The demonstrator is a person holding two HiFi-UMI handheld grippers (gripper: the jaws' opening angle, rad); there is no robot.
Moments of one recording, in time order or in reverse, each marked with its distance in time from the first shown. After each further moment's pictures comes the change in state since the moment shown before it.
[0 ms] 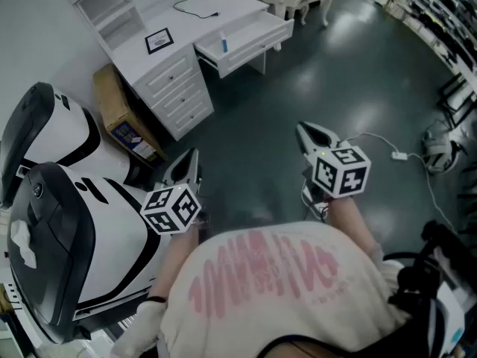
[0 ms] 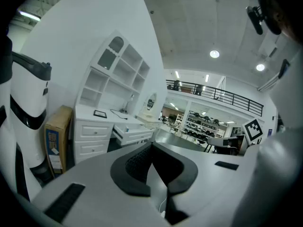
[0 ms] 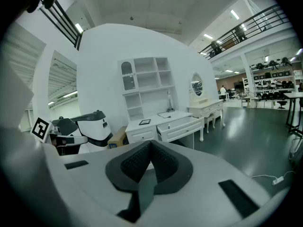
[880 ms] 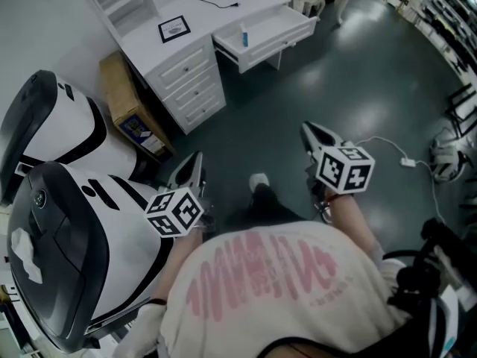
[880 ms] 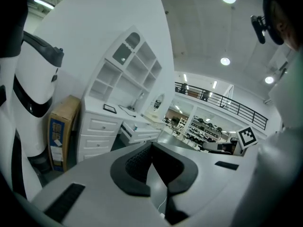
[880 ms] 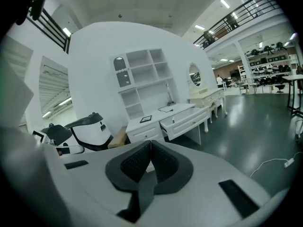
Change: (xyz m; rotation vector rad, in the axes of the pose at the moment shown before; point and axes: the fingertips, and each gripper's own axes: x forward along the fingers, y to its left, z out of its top) left arm 0.011 0.094 -0.004 -0.120 0.005 0.009; right arm 0.096 0.032 -0.014 0.114 0.038 0.001
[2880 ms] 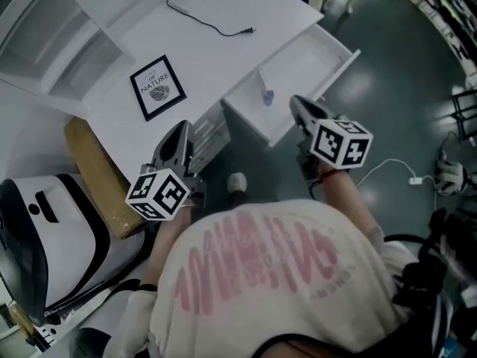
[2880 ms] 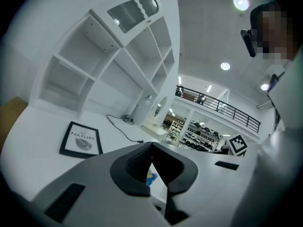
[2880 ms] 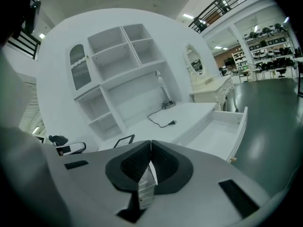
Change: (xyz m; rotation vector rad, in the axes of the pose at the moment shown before) left arm 0.456 0.208 0.255 0.011 -0.013 -0.139; right arm 0.488 -0.114 0.209 0.141 0.040 -0.021
